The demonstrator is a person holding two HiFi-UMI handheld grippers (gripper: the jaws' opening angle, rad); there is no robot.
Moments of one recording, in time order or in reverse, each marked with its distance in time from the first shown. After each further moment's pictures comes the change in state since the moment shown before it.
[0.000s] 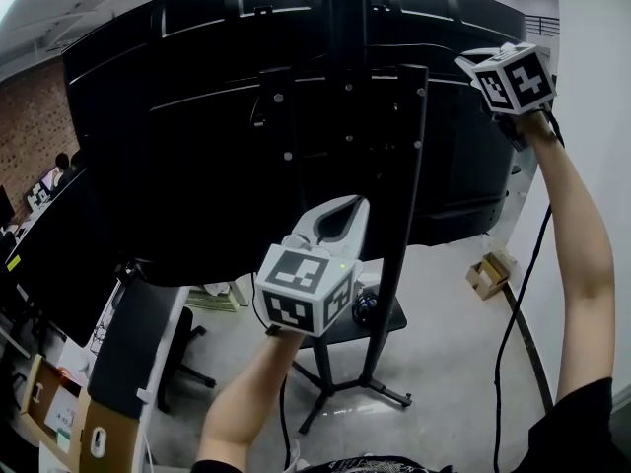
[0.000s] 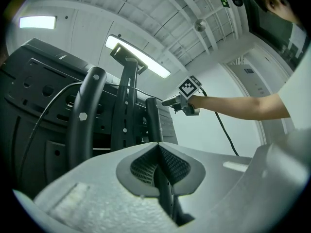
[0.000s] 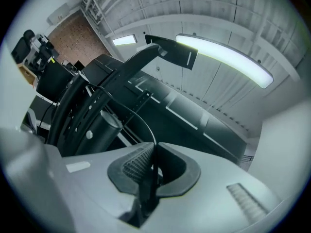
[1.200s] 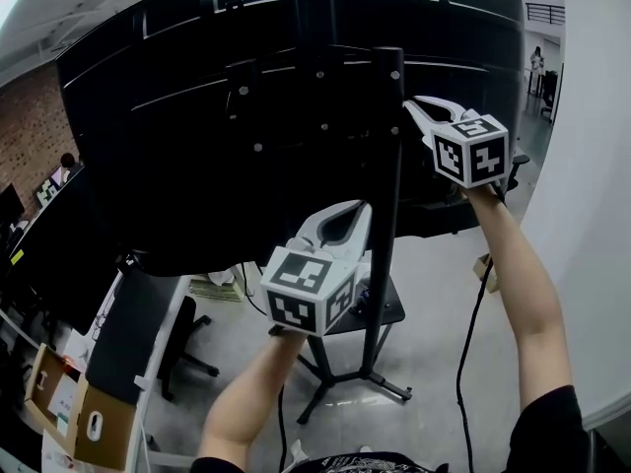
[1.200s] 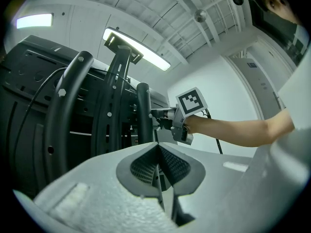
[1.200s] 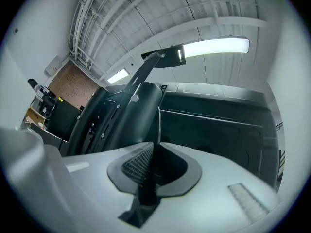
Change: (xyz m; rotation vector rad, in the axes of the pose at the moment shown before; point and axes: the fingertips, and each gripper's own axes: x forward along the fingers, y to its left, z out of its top) left arm 0.028 -0.036 -0.036 -0.007 0.072 0.023; right arm 0.021 0.109 -0.067 0.366 -0.286 0.207
